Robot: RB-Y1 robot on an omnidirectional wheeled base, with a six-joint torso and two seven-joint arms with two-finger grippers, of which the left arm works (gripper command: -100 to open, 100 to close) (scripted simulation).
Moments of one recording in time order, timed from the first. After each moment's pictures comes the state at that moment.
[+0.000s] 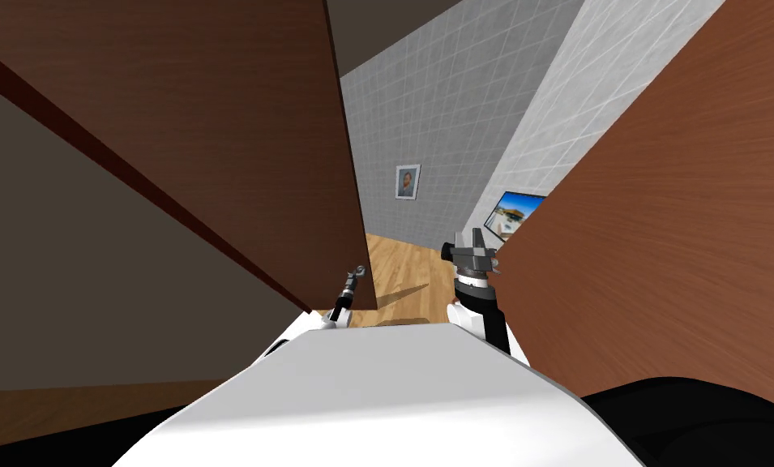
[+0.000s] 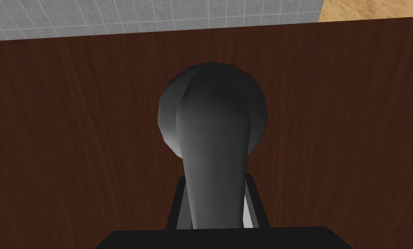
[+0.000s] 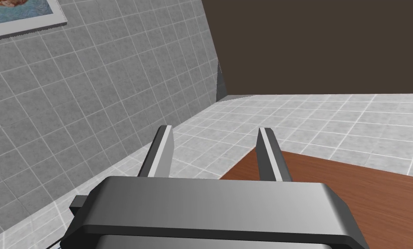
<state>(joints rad) -0.25 0.11 -0.10 -0.48 0.11 -0.86 0.06</state>
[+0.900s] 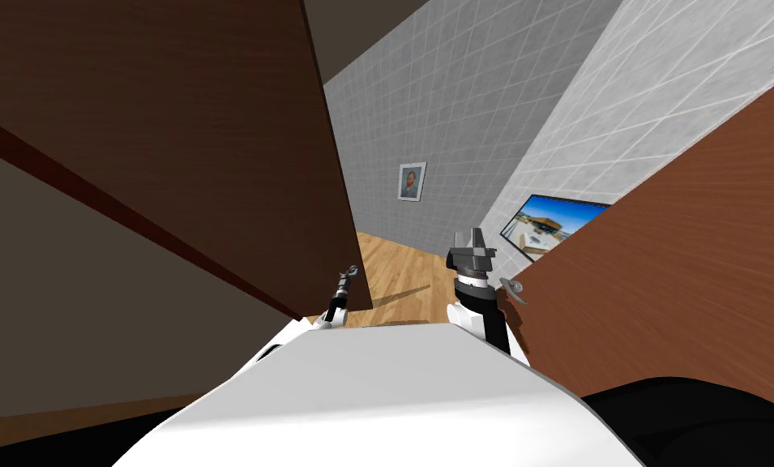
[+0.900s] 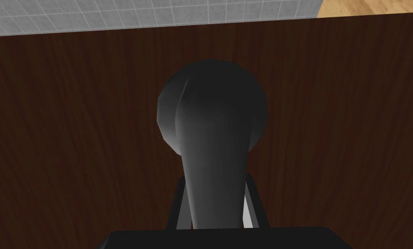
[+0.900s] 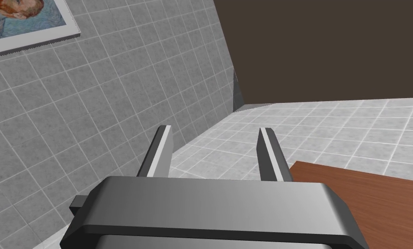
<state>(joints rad) -0.23 0.13 -0.01 -0.49 0.16 -0.84 0.03</state>
